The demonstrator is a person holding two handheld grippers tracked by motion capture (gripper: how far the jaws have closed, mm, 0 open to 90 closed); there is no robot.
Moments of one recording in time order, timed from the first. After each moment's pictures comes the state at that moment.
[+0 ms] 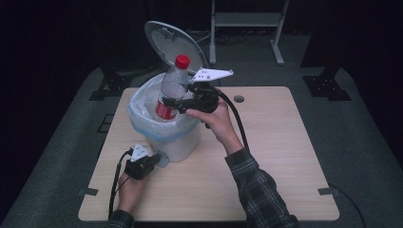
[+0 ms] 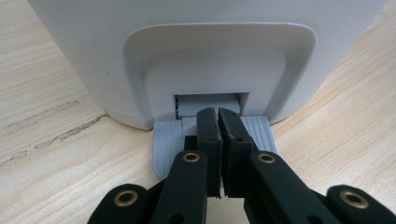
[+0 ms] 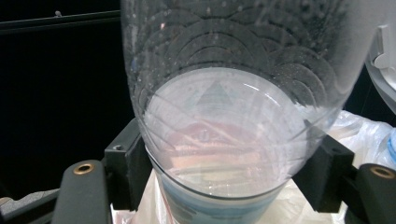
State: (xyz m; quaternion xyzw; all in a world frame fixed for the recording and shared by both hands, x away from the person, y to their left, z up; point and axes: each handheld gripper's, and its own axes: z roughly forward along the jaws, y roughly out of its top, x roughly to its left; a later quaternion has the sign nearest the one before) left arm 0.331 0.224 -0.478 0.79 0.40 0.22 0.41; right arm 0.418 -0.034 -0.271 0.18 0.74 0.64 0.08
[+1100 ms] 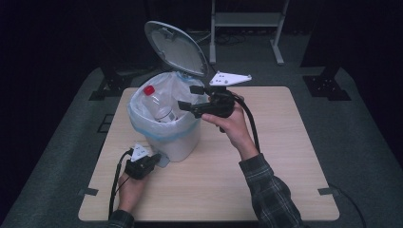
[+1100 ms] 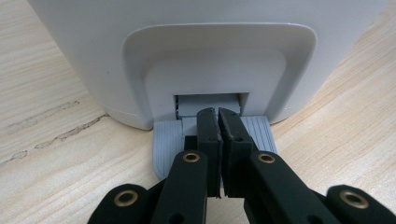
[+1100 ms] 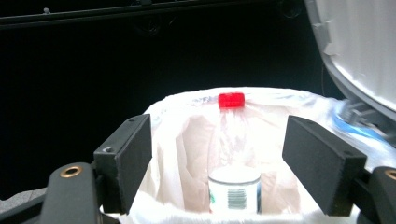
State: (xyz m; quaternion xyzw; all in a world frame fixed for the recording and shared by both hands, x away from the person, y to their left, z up) left arm 0.331 0.223 -0.478 0.79 0.41 0.22 0.41; right arm 0.403 -0.075 -0.273 0.20 0.74 0.64 0.10
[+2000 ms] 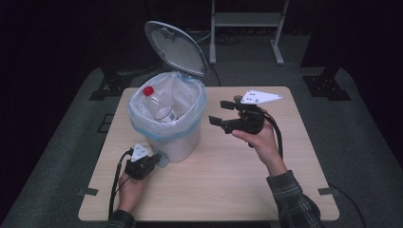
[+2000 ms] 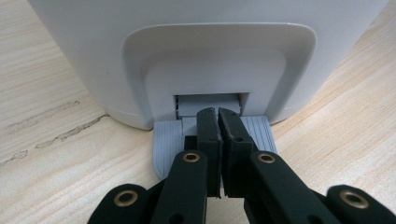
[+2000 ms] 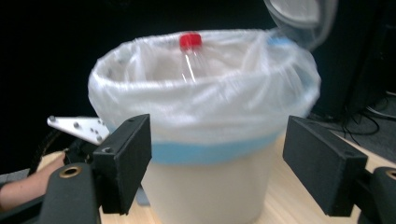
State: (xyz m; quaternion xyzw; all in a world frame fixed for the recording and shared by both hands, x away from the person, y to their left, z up) left arm 0.331 0.223 -0.478 0.79 0.40 0.22 0.41; right arm 0.378 -0.149 -0.311 0.24 0.75 0.60 0.13
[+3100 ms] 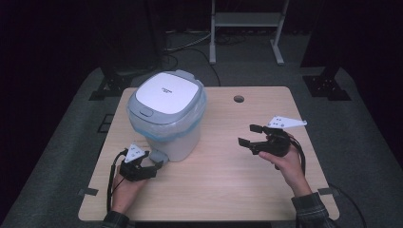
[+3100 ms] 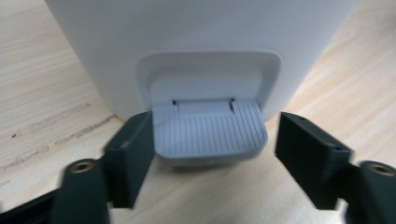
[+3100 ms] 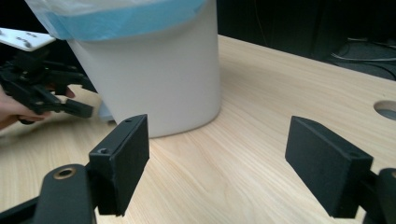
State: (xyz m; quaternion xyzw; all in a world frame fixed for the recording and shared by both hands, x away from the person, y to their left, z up) left arm 0.316 0.231 -0.459 0.79 0.40 0.22 0.41; right arm 0.355 -0.227 -0.384 0.32 0.76 0.55 0.13
